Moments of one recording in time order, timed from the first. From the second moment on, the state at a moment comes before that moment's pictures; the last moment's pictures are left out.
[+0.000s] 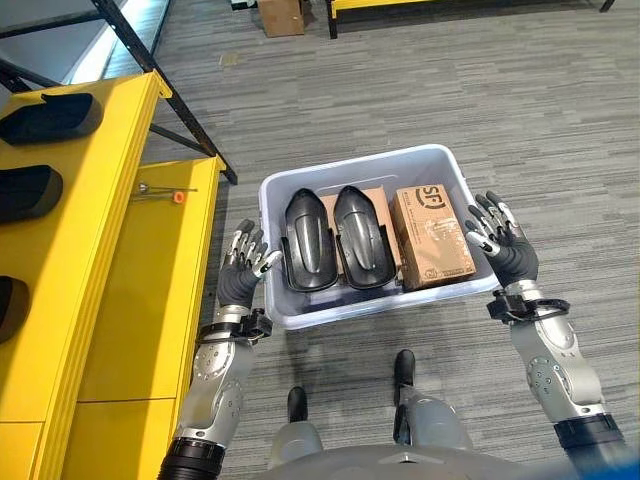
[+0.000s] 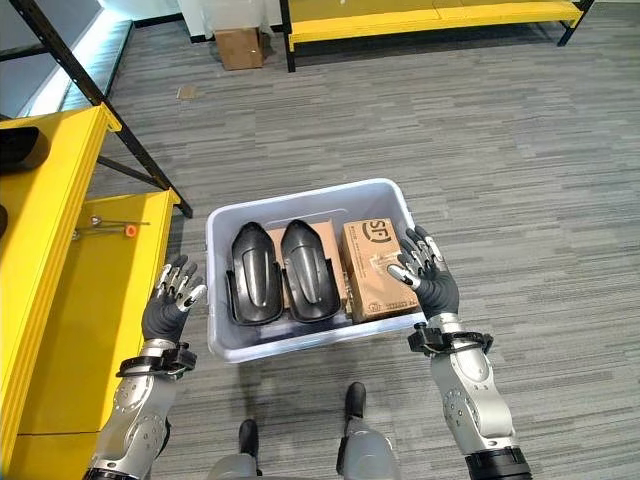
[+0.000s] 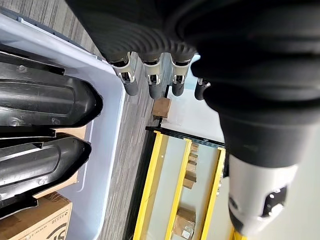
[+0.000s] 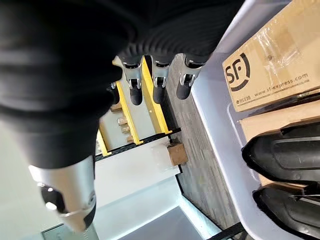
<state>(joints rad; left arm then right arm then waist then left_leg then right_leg) 0.14 0.24 -0.08 -0.05 -0.56 -0.20 0.09 0.04 -0.40 0.06 -0.09 0.66 -0.11 0.00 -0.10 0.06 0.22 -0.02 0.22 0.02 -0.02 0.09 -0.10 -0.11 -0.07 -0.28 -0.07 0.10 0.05</state>
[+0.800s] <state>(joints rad) 0.02 0.34 -0.10 -0.05 -0.56 -0.22 0.16 -0.18 -0.36 0.19 0.08 0.55 -0.11 -0.07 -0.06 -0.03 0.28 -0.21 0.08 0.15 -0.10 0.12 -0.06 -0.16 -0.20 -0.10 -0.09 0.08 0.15</state>
